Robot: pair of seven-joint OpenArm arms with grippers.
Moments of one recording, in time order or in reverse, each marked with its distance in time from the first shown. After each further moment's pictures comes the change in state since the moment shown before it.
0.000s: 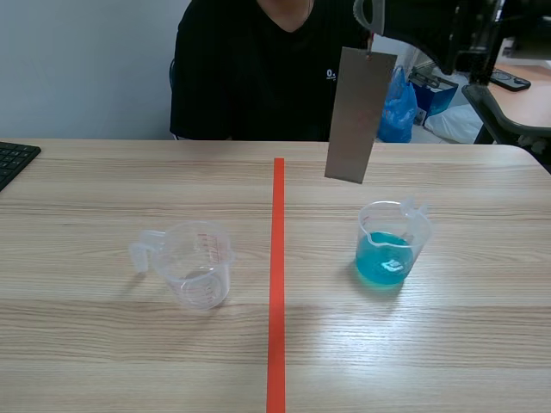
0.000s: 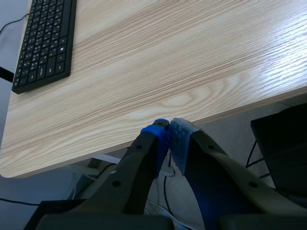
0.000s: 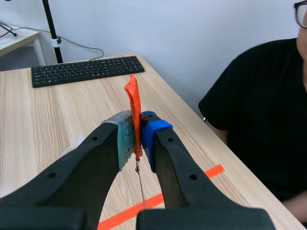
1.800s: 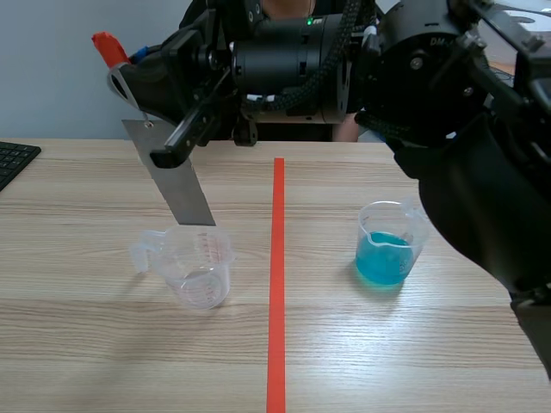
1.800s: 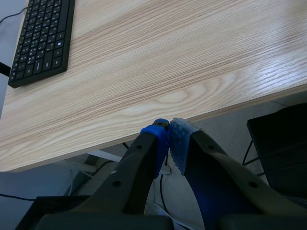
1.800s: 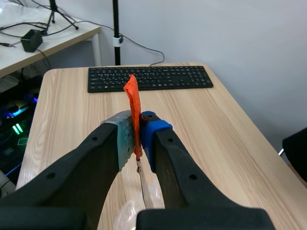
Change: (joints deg) left arm 0.0 1.3 0.0 0.0 0.1 -0.2 0.0; right arm 2.5 -33.0 -15.3 0.0 -21.9 -1.0 -11.6
